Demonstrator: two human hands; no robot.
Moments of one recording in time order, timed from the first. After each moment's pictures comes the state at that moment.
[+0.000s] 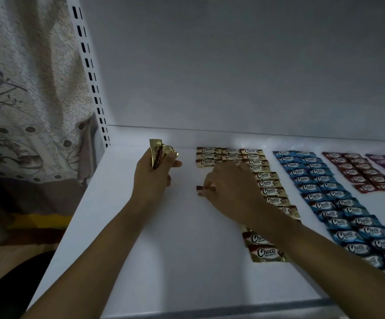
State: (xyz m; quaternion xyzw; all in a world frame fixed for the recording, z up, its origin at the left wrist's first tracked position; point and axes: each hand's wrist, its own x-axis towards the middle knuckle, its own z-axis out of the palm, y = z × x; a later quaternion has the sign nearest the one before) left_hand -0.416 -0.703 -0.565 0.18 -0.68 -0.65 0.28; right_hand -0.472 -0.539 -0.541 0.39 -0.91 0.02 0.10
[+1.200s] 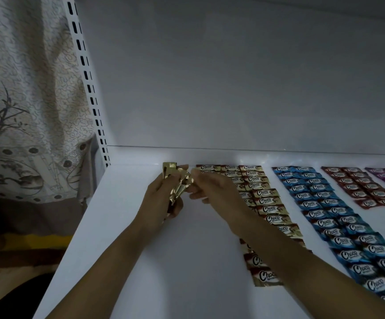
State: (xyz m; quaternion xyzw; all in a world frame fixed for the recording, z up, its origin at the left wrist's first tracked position) left_hand -0.408 -0.690 -0.554 0.10 -0.66 -0.73 0.18; right_hand -0.469 -0.564 -0.532 0.22 -0.77 0.59 -0.15
